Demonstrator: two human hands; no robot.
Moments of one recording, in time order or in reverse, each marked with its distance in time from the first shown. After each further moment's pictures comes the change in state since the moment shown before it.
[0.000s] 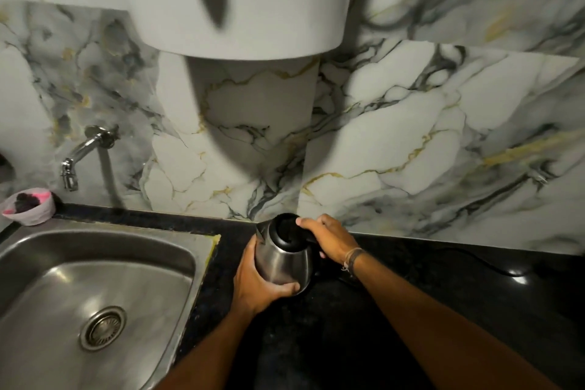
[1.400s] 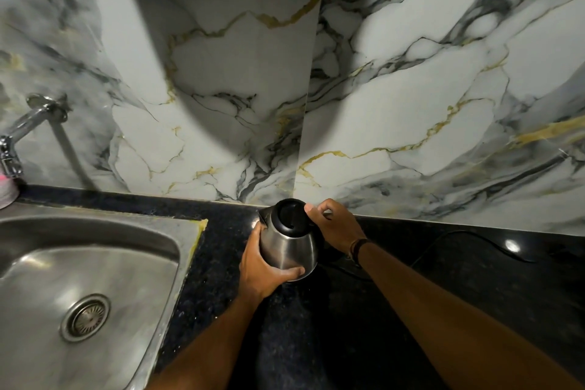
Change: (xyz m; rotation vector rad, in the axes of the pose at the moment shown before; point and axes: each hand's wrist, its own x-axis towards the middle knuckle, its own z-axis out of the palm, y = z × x) left_hand 0.051 -0.037 0.055 0.036 -0.014 -0.090; right_hand 0.082 0.062 0.004 -0.081 0.025 -0.100
